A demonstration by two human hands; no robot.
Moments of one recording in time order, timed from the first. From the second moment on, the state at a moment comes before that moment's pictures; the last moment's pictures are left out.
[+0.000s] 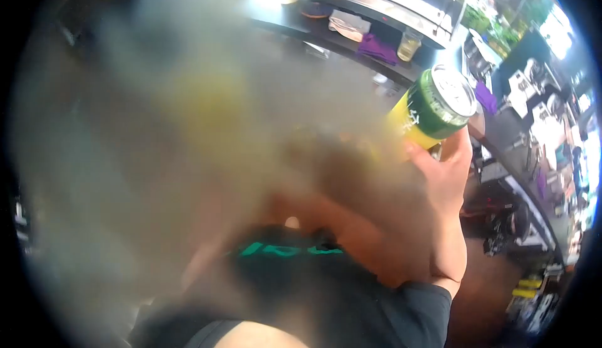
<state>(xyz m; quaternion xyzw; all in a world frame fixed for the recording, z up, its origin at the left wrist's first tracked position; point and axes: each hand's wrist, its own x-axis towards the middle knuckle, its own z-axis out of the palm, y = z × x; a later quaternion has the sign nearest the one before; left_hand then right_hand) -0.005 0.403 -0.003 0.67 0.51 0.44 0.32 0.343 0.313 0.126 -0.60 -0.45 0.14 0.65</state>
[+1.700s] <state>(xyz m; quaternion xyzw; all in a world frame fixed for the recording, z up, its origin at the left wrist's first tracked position) 0.932 -0.194 -0.021 0.81 -0.36 -0.05 0.46 0.777 -0.445 0.122 -0.70 0.16 -0.35 0.60</state>
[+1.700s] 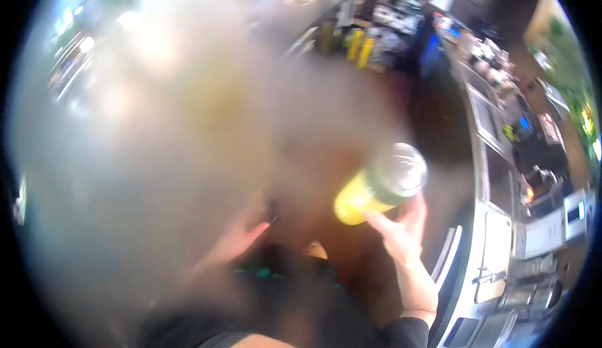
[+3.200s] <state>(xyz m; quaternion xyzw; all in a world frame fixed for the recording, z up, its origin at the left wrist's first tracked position) 1.716 -1.469 0.060 0.73 -0.40 -0.14 0.53 1.596 -1.599 0.091 -0.84 0.17 -0.18 0.48</state>
